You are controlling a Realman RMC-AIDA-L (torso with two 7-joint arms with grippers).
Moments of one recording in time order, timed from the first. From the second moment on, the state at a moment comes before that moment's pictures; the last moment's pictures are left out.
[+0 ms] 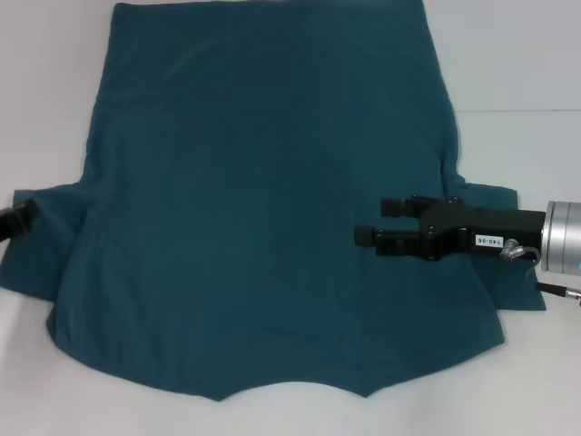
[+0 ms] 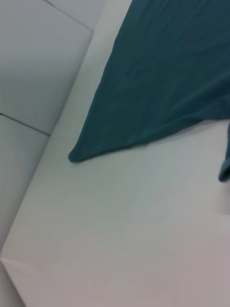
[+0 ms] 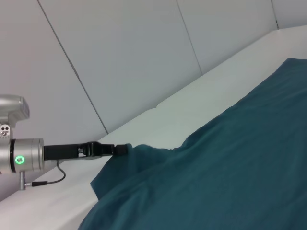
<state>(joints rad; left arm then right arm) -0.47 -2.12 0.37 0.63 1.96 0.88 -1.67 0.62 2.09 -0.74 -0.57 -1.95 -1.38 1.57</state>
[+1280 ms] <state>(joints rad) -0.50 -2.11 0.40 0.69 1.97 0.80 -1.66 0.62 2.09 -0.74 -0.55 -1.95 -1.38 1.58</state>
